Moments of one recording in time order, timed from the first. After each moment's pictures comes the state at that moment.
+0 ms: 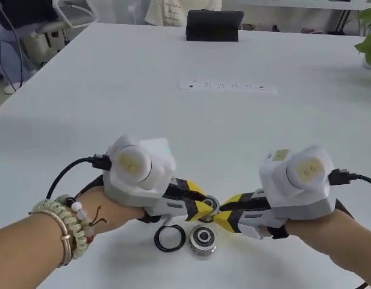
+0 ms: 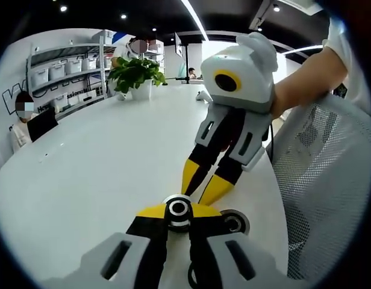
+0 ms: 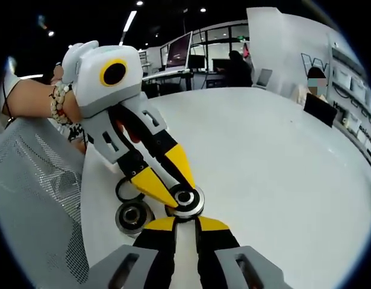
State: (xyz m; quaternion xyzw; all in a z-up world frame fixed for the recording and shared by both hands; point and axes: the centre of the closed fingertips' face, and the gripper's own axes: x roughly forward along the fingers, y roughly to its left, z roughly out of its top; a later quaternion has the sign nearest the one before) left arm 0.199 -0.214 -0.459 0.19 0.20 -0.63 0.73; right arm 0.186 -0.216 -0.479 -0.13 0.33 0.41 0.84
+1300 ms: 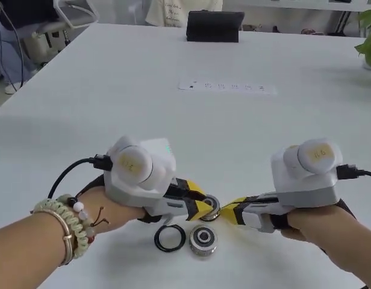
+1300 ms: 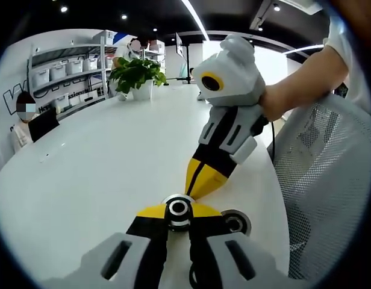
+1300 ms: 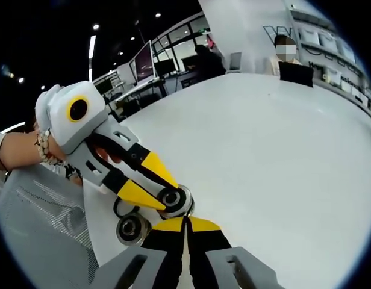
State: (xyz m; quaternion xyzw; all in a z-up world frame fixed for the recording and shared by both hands) left arm 0.199 -0.214 -0.459 0.19 0.19 -0.62 0.73; right arm 0.190 -0.226 -0.479 0.01 0.37 0.36 0.86
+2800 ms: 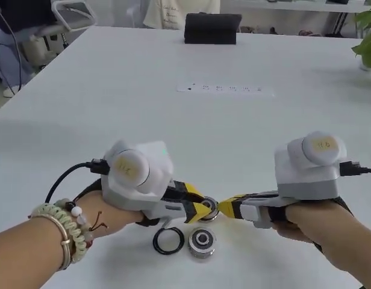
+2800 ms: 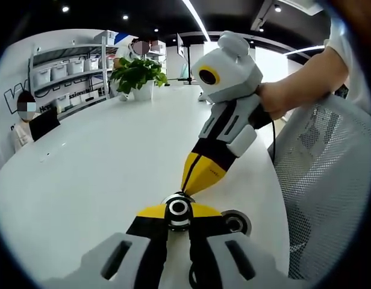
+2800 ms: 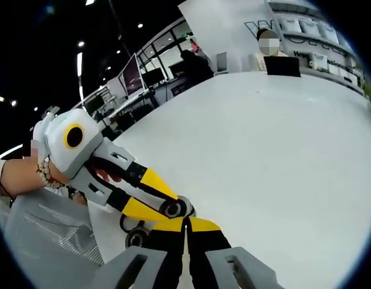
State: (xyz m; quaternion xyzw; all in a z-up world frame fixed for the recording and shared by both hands) left arm 0.199 -0.213 -0.459 0.19 0.19 -0.62 0.74; right arm 0.196 -0.224 -0.466 0.07 0.37 0.33 0.86
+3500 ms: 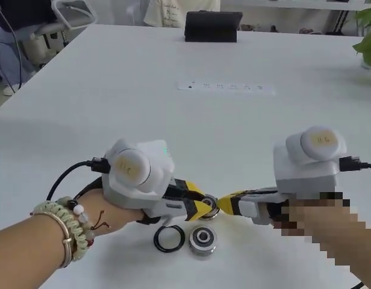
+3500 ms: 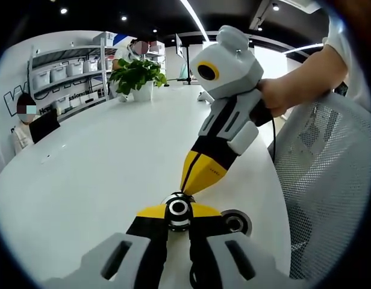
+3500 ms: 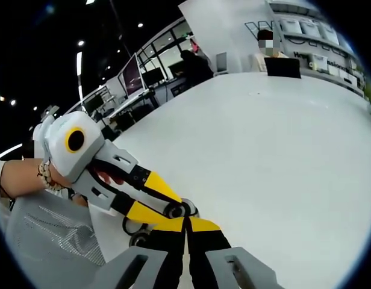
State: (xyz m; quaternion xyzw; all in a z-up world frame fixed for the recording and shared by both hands) left arm 0.199 -0.214 -0.459 0.19 0.19 -0.62 0.74; right arm 0.196 -0.220 -0.461 0.07 0.37 0.33 0.87
